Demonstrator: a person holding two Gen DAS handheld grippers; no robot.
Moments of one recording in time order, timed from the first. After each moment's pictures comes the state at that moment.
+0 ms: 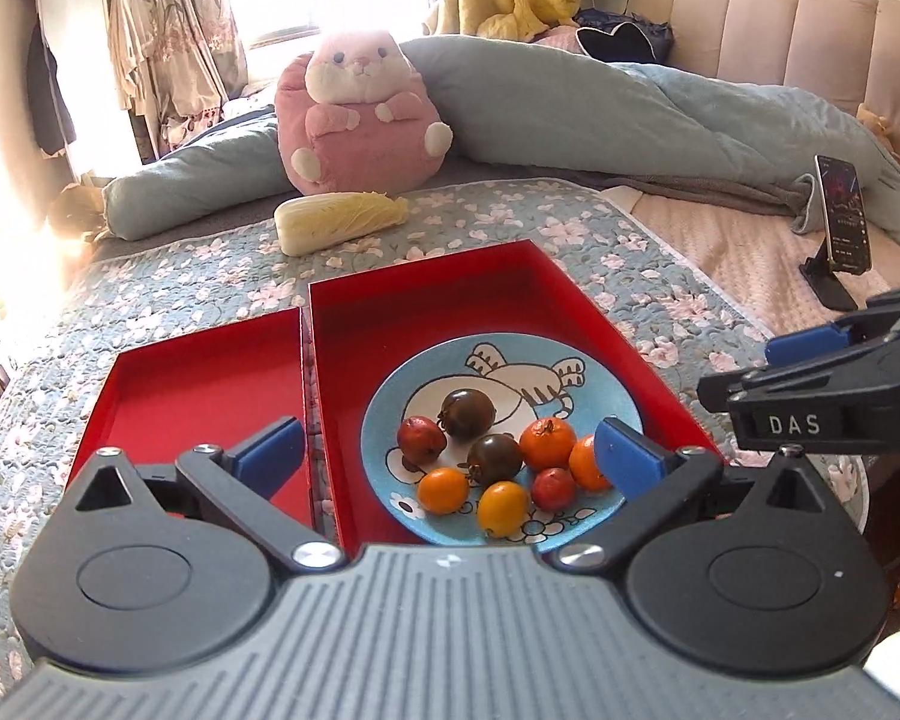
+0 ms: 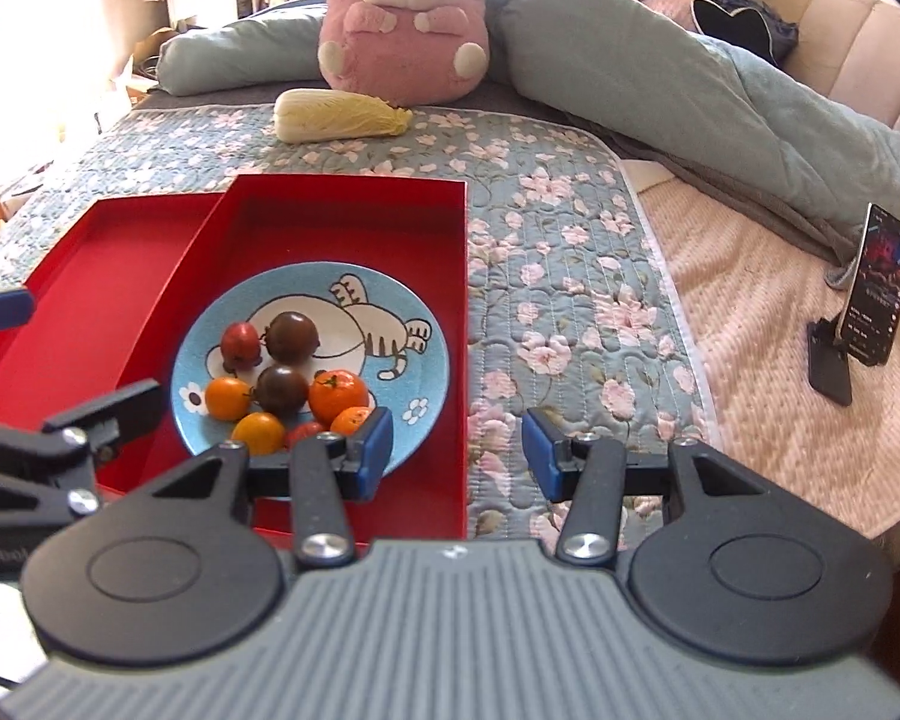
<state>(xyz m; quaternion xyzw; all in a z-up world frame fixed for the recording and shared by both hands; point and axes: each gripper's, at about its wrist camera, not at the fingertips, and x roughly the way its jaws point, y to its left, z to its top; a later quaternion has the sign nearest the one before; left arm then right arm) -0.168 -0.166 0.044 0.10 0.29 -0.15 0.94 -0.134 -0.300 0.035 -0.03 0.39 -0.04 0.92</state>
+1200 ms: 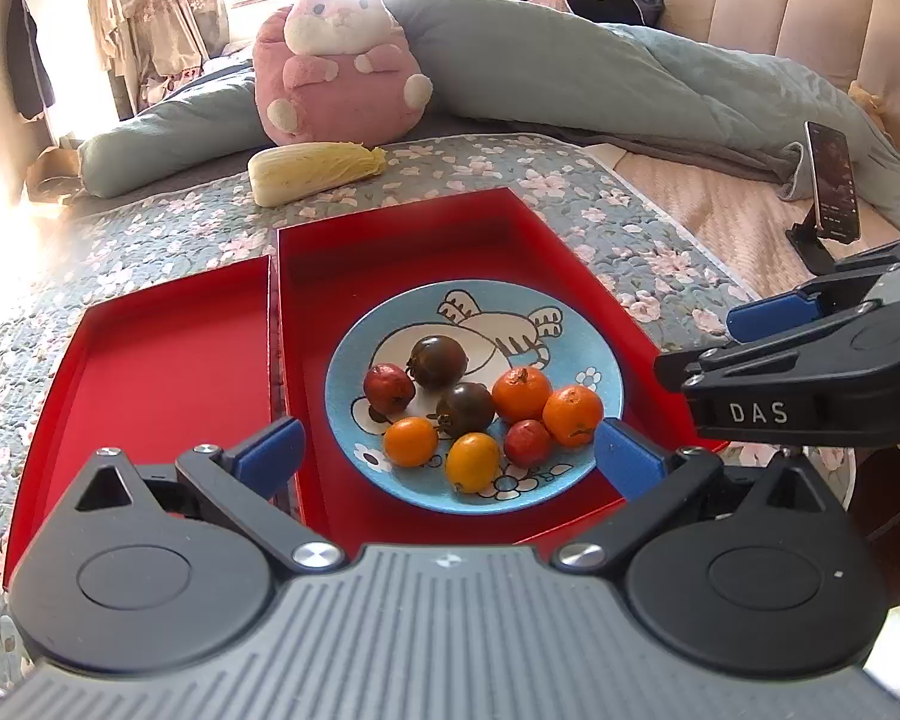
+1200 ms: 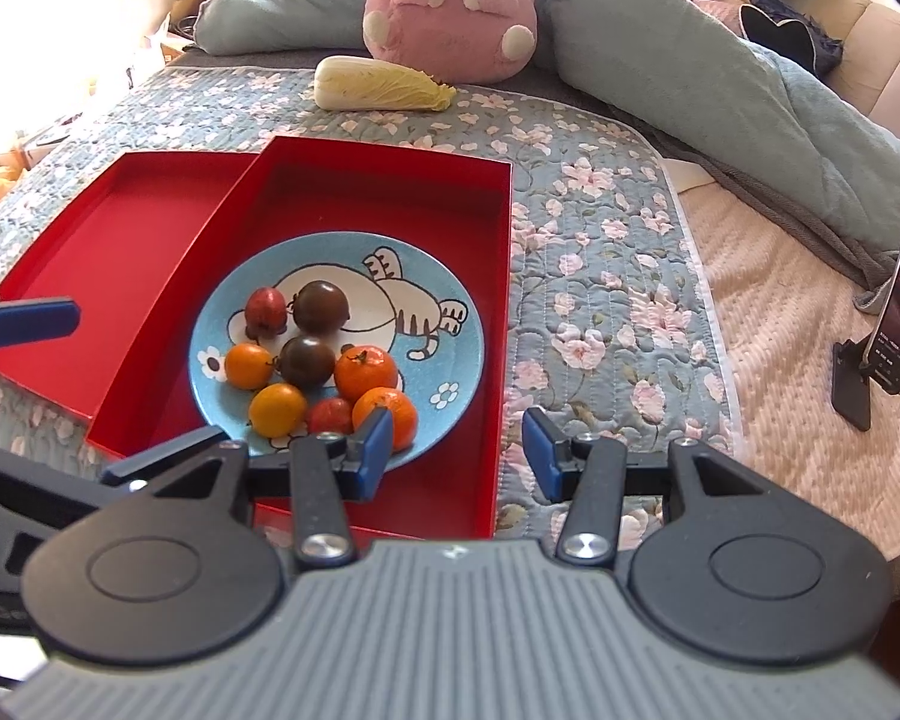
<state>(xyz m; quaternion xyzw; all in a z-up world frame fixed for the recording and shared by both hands) -0.159 -0.170 0.022 0.09 0.34 -0.17 0.92 -0.125 -0.290 0.025 -0.06 0.41 -0.01 0.91</state>
